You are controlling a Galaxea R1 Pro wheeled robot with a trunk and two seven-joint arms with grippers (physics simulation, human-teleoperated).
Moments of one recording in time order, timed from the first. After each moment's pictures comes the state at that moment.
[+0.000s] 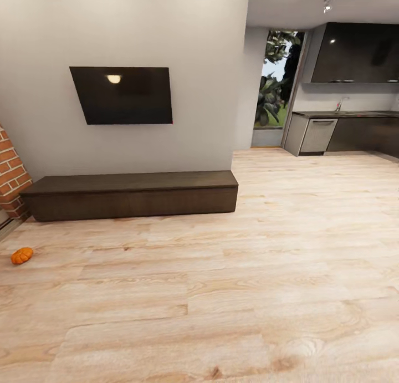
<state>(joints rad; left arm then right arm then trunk) 0.01 0.03 0.00 -0.07 0.00 -0.07 -0.01 0.00 0.00 0.00 0.01 -0.11 -0.23 0.05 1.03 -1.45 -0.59</state>
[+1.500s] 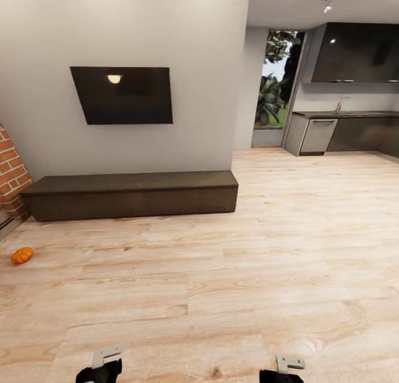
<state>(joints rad) -0.38 0.06 0.00 -0.29 0.15 -0.09 0.19 -0.30 0.03 0.01 -0.45 -0.09 0.11 -0.19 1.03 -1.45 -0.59</state>
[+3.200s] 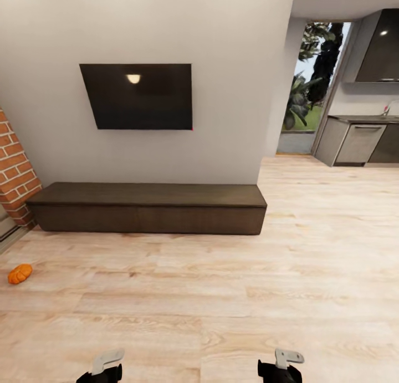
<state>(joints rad) -0.38 0.06 0.00 -0.24 0.13 -0.14 0.18 -0.30 0.02 0.03 -0.45 -0.10 -0.02 -0.19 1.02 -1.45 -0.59</state>
